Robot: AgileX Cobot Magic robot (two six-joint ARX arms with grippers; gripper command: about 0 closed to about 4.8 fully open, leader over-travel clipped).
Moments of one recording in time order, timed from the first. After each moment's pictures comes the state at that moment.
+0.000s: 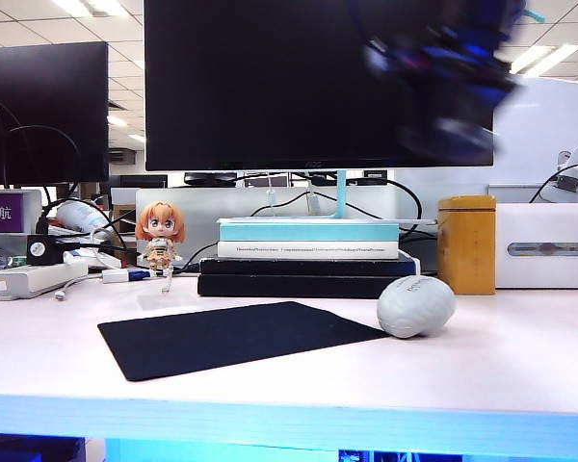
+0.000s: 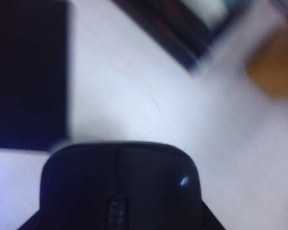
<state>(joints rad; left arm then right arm) -0.13 1.20 1.70 -1.07 0.65 0.39 0.36 1.80 1.86 -1.19 -0.02 -0.25</state>
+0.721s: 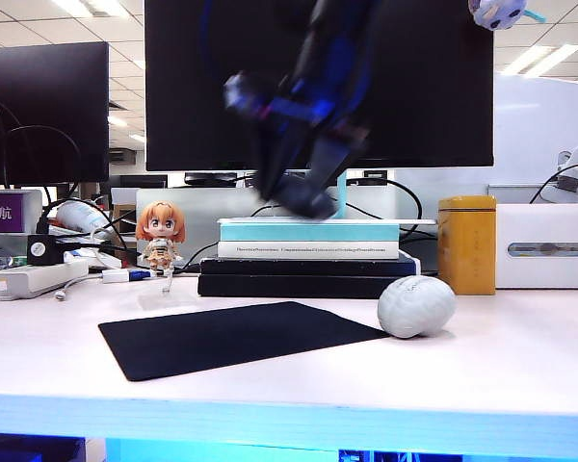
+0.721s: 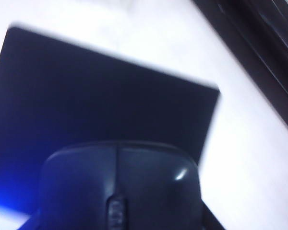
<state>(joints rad) -0.13 1.20 1.70 -1.07 0.67 0.39 0.62 2.02 1.89 -0.97 -0.10 -0.16</state>
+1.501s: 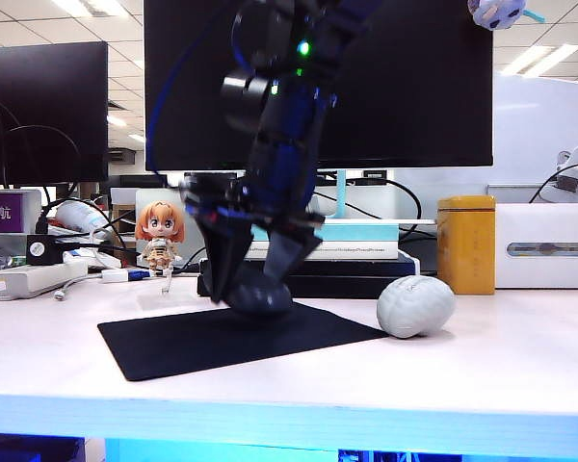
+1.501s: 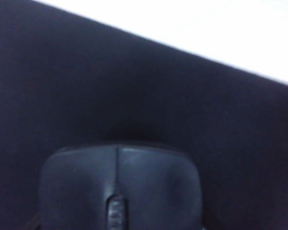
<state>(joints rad) -0.13 1.20 1.70 -1.07 0.67 0.39 0.68 2.22 1.89 -0.89 -0.13 -0.12</state>
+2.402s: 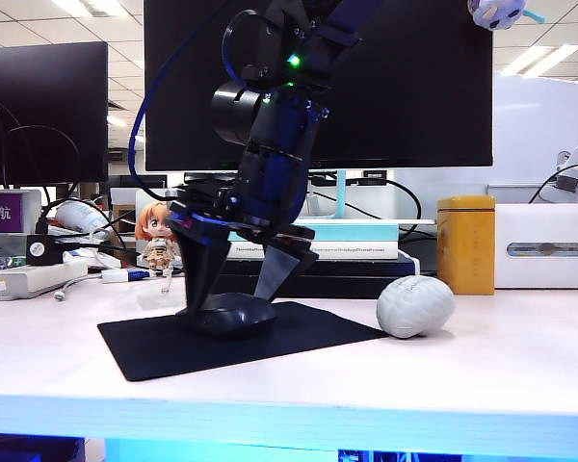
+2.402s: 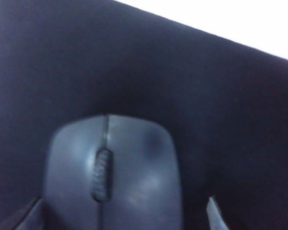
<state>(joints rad) -0.13 1.20 1.70 -1.07 0.67 0.39 0.69 2.24 1.89 -0.90 -0.18 -0.11</state>
